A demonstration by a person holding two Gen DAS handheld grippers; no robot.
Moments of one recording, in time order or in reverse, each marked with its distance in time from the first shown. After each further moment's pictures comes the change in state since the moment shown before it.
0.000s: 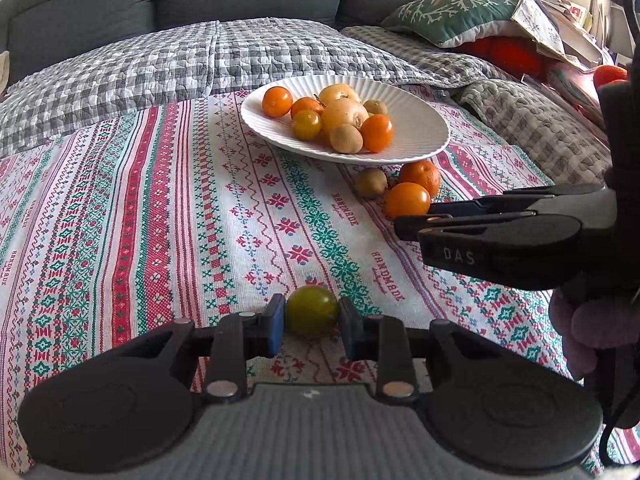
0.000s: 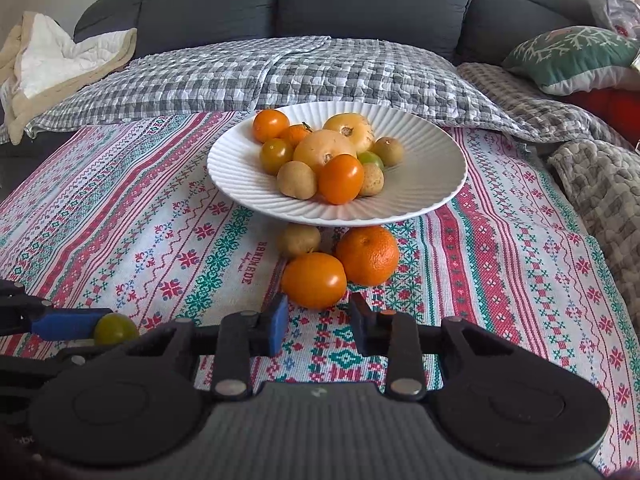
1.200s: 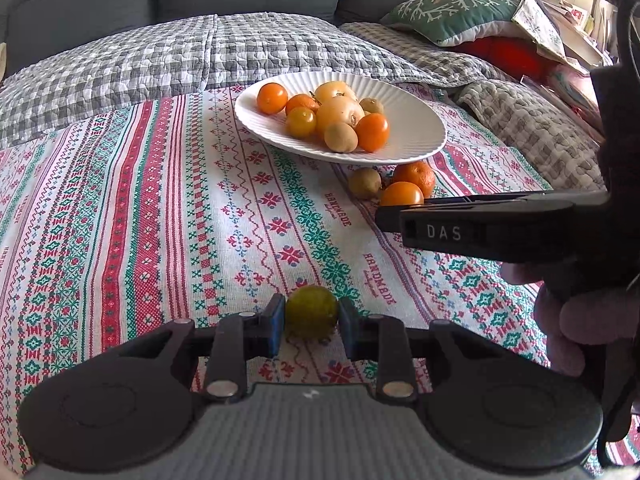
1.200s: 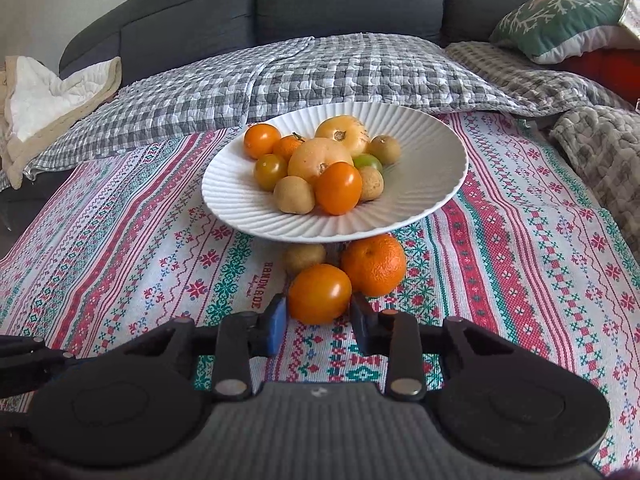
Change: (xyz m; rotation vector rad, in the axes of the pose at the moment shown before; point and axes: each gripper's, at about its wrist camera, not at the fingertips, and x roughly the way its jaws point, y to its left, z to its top) left arm 0.003 0.001 0.004 -0.007 0.017 -0.026; right arm 0.003 -0.007 0.005 0.123 0.001 0.047
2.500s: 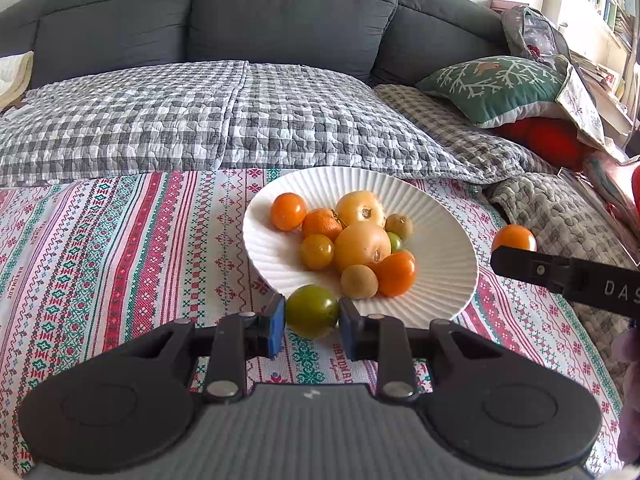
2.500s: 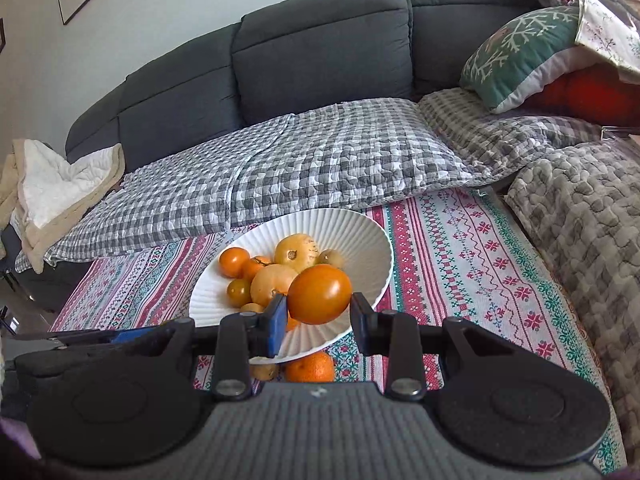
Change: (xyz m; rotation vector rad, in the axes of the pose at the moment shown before) left arm 0.025 0.012 0.081 -0.117 -0.138 0.040; right arm -0.043 -0.069 0.052 0.143 -0.162 0.085
